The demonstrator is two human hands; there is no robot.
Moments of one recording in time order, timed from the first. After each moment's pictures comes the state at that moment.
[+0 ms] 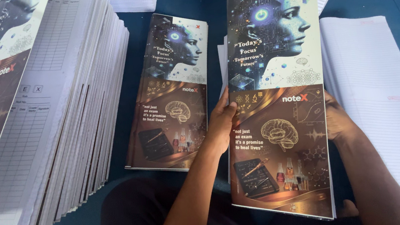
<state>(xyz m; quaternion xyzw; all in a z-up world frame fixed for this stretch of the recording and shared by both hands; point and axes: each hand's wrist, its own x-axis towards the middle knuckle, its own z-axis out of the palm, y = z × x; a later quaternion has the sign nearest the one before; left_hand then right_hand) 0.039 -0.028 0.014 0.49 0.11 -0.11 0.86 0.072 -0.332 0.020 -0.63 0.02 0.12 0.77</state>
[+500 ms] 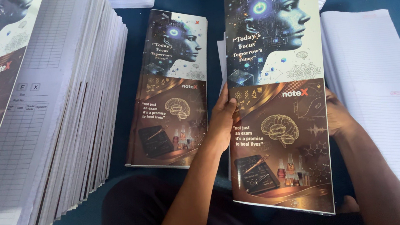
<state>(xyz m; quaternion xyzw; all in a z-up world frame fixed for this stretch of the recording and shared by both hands) 0.037 -0.030 0.018 0.47 0.08 -0.11 0.87 0.082 -0.350 -0.011 -0.58 0.00 0.12 0.81</state>
